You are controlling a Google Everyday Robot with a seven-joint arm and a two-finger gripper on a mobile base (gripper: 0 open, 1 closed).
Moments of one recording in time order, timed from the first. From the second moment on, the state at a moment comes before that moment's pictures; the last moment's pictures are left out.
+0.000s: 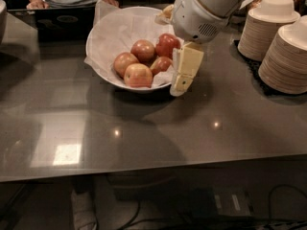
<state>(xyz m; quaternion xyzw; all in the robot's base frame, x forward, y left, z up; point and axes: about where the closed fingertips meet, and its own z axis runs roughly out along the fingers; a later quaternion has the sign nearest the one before) 0.525 -0.038 0.972 -0.74 0.61 0.06 0.27</state>
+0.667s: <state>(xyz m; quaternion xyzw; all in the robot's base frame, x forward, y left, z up) 0.537 -0.018 0.965 -0.76 0.59 0.06 0.27</state>
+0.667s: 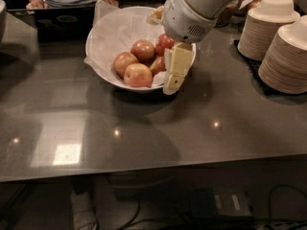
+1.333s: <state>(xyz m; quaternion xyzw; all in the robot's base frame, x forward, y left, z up) 0.554 -0.017 0.951 -0.74 0.60 0.05 0.29</state>
